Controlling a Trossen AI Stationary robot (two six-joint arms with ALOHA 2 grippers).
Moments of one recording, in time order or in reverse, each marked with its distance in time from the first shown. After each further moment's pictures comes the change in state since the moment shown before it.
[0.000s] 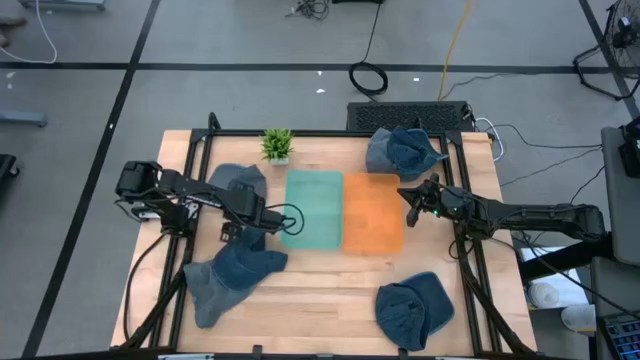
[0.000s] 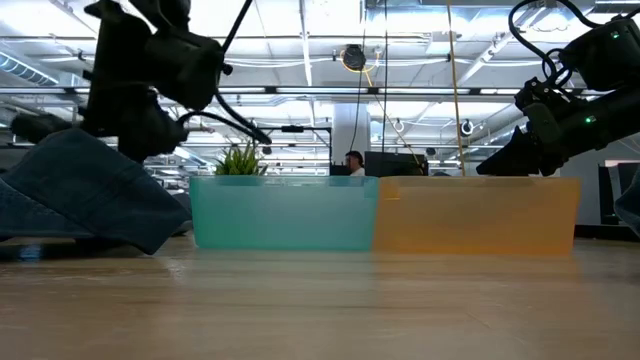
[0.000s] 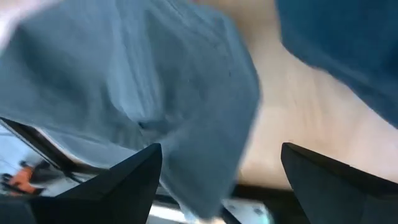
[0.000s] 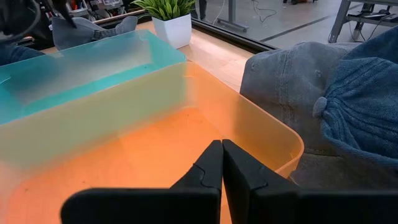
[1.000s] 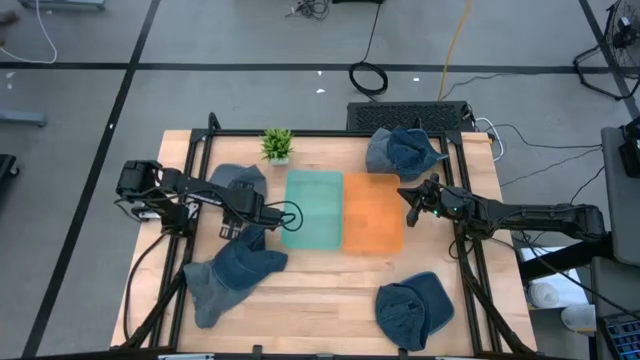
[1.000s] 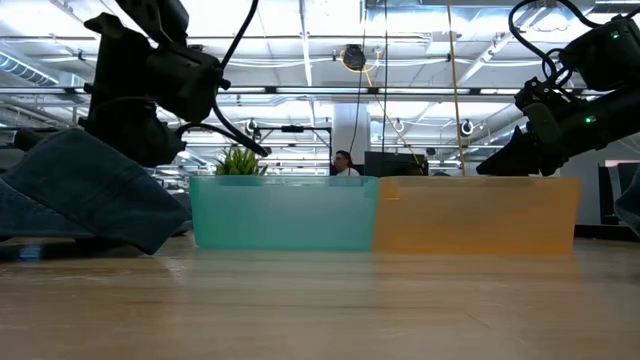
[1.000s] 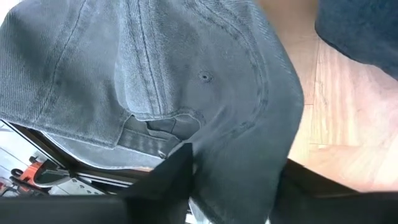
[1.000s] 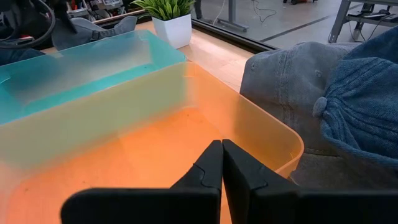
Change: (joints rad) left arm 0.039 0.000 -0.043 0.036 -0.029 0.042; right arm 0.000 0.000 0.000 0.000 0.000 0.000
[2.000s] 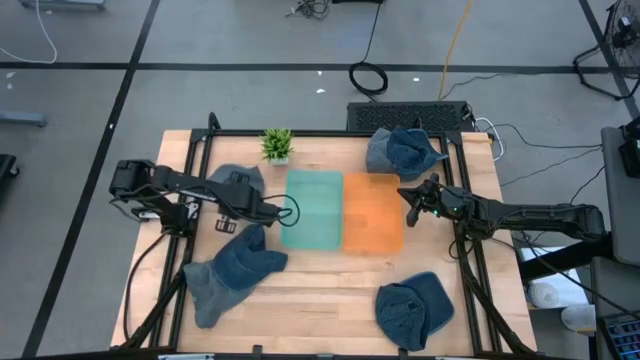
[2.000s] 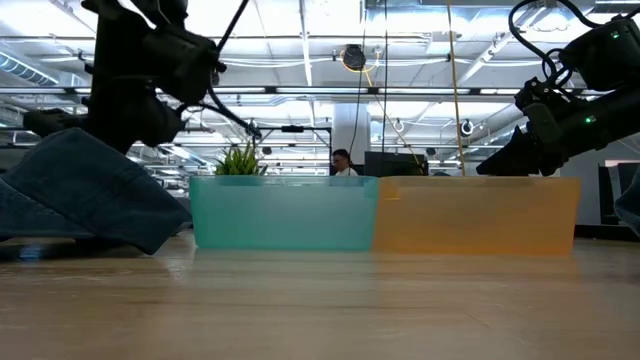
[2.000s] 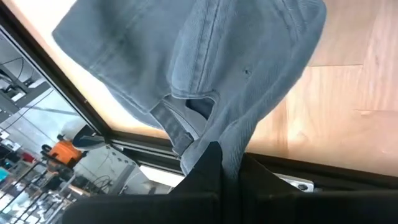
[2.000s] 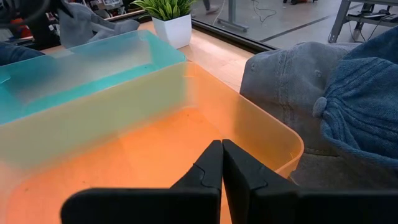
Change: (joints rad) left arm 0.008 -0.066 0.049 -0.142 -0.106 -0.039; right arm 0.000 0.000 0.000 0.000 0.000 0.000
